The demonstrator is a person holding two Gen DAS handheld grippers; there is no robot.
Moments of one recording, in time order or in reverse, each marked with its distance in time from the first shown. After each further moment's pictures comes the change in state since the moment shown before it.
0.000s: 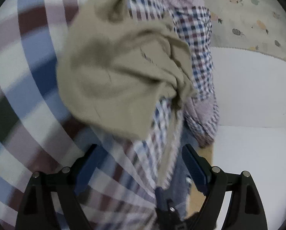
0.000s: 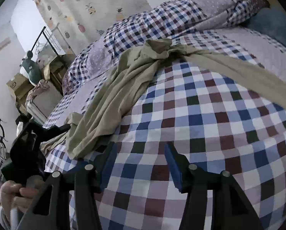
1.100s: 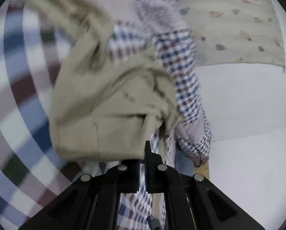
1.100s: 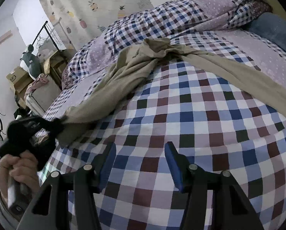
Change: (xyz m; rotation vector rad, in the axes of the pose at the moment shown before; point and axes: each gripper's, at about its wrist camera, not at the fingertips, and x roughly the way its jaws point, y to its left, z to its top) left arm -0.047 -0.026 0.028 0.129 -0.280 -0.045; right arm -0.009 -0.016 0.000 -0.036 0.028 -0.004
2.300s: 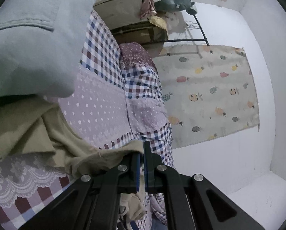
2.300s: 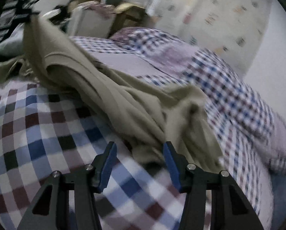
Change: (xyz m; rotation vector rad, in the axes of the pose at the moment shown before) left arm -0.174 0.044 0.130 -0.108 -0.521 -0.148; right arm 0.158 0.185 0.017 -1.017 -0.066 -0.096
